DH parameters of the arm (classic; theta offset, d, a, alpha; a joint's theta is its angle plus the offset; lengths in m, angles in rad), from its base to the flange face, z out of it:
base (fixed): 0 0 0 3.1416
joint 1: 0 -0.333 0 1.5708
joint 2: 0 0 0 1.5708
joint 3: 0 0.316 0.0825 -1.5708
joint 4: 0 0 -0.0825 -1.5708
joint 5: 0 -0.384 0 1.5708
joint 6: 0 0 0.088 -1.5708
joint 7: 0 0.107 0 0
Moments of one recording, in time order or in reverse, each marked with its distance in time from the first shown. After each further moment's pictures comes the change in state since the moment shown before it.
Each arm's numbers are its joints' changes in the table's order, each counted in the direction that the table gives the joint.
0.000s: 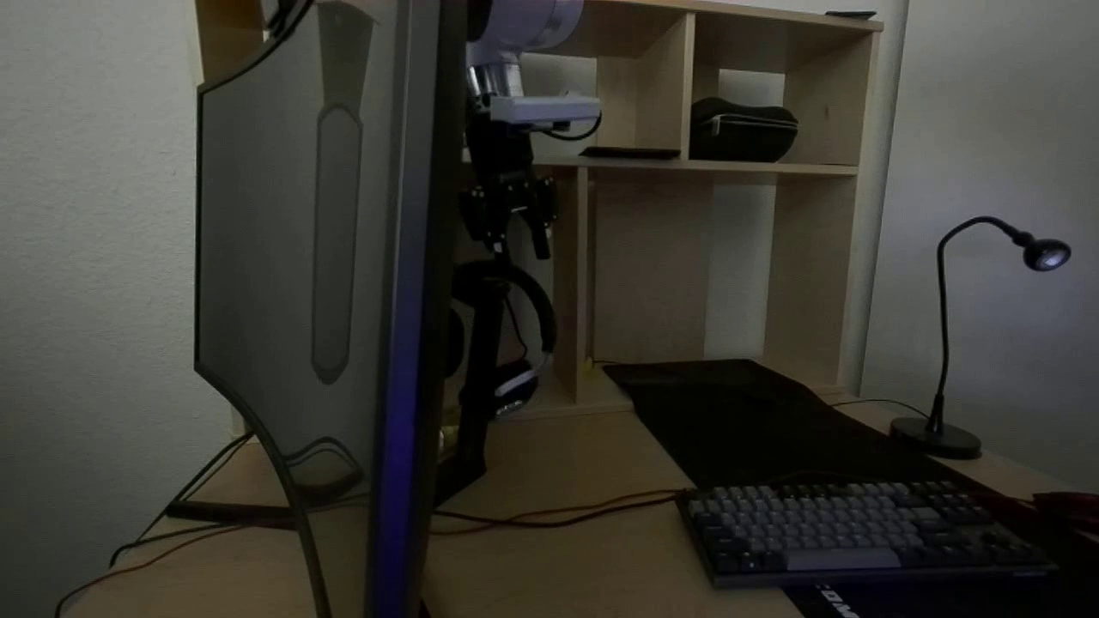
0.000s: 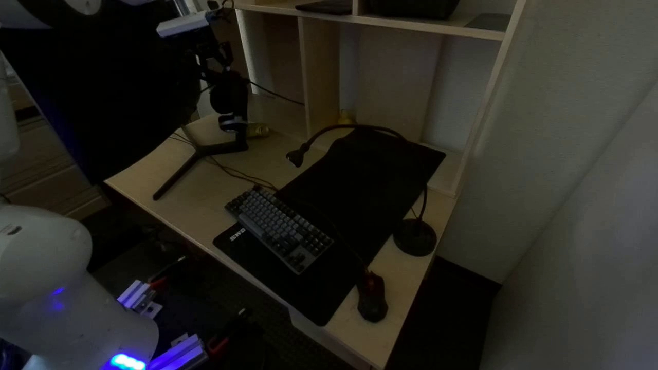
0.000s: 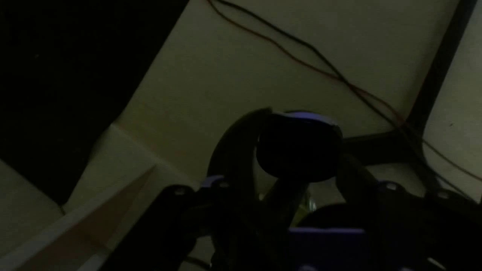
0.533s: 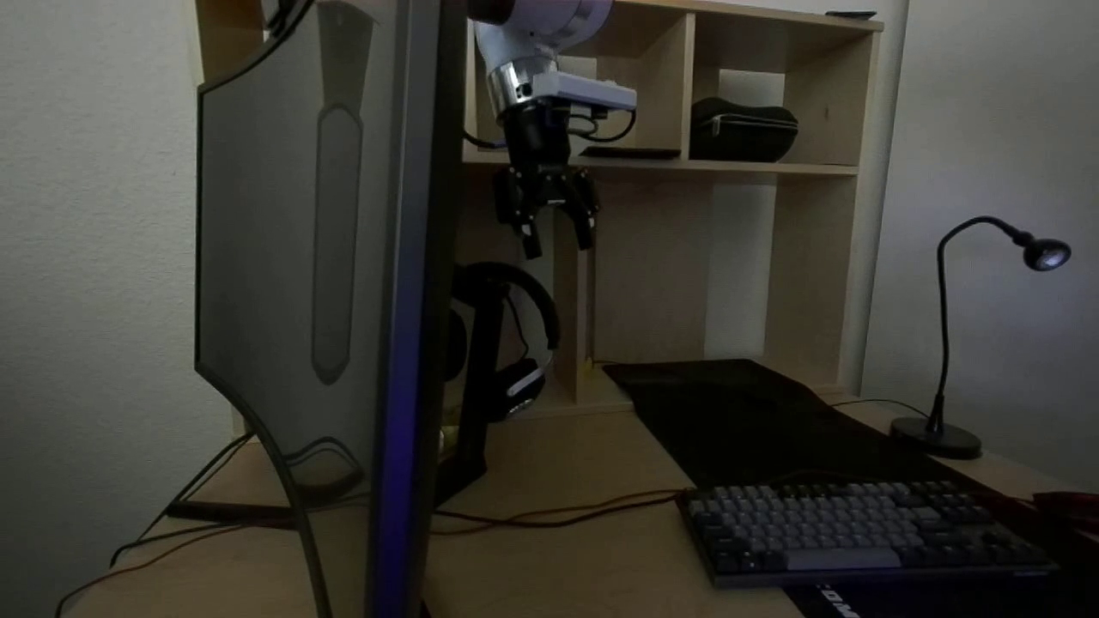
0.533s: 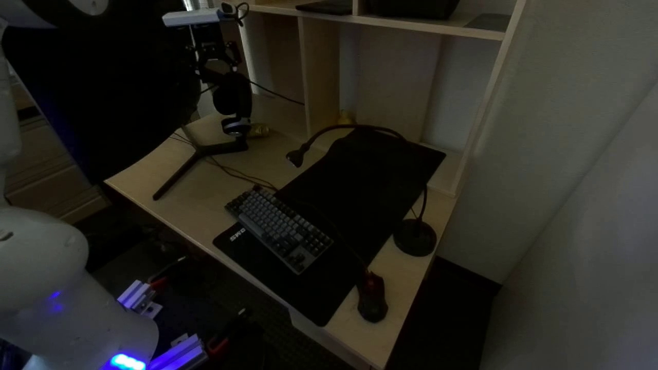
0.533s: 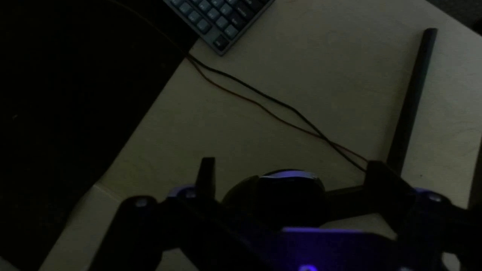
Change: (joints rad) arm 0.077 -0.007 0.011 -0.032 -0.101 0.183 -0.091
